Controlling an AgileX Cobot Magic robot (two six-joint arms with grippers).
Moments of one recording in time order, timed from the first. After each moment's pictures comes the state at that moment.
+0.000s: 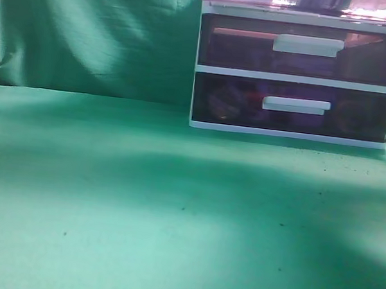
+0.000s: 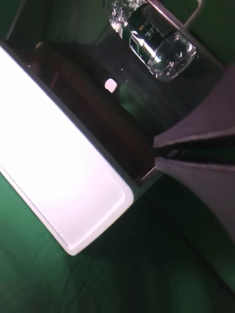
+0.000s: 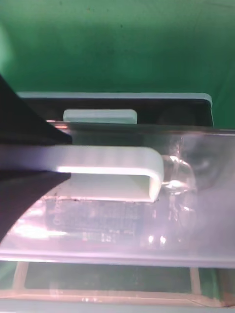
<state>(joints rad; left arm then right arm) -0.72 1.88 -2.45 0.24 1.11 0.19 0.33 1.34 -0.79 -0.39 -0.04 -1.06</state>
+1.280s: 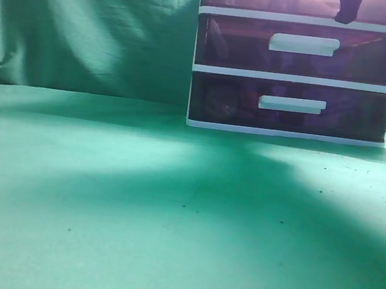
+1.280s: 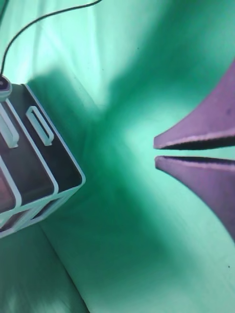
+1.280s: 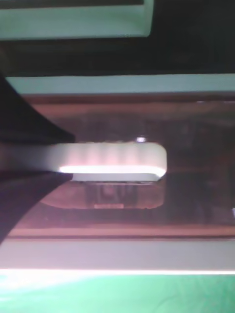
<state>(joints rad) -0.72 0.96 -1.18 0.21 0.85 -0.06 0.20 1.85 -1.37 -0.41 -0.21 -1.10</state>
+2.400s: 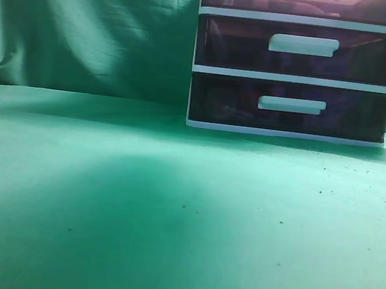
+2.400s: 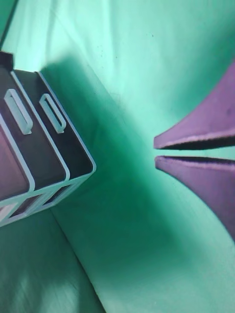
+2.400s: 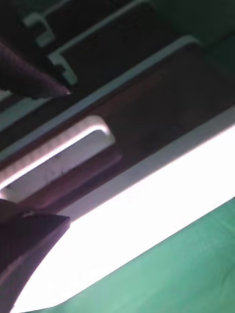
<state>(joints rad) -0.72 0.96 -1.18 0.27 0.82 -0.12 0.32 1.66 -1.38 -0.44 0.14 -0.46</state>
